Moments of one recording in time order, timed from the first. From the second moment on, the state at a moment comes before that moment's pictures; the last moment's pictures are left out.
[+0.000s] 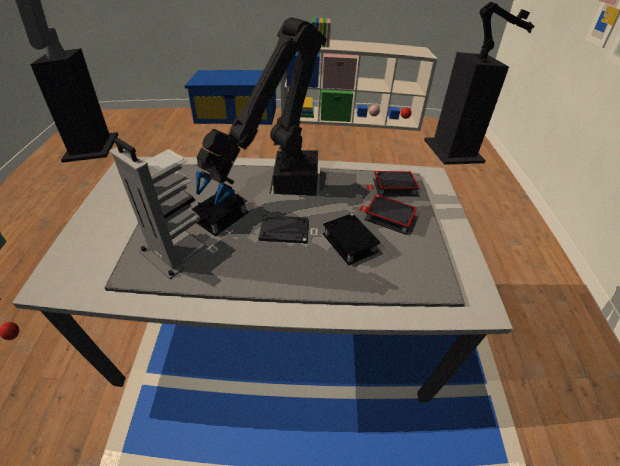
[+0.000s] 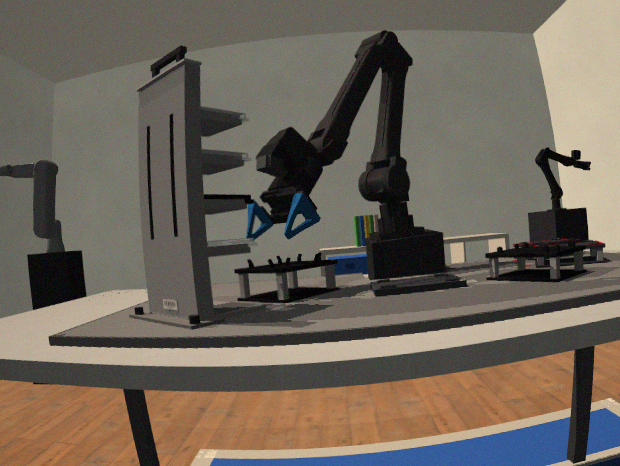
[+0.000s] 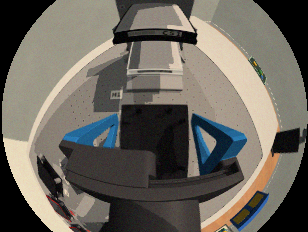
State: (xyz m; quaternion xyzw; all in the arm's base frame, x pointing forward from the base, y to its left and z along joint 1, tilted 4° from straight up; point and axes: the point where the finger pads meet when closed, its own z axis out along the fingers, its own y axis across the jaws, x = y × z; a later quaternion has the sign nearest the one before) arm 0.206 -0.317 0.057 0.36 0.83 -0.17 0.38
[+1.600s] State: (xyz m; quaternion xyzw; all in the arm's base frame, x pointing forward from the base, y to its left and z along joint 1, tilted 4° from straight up) arm 0.216 -0.328 0.055 0.36 0.83 -0.17 0.38
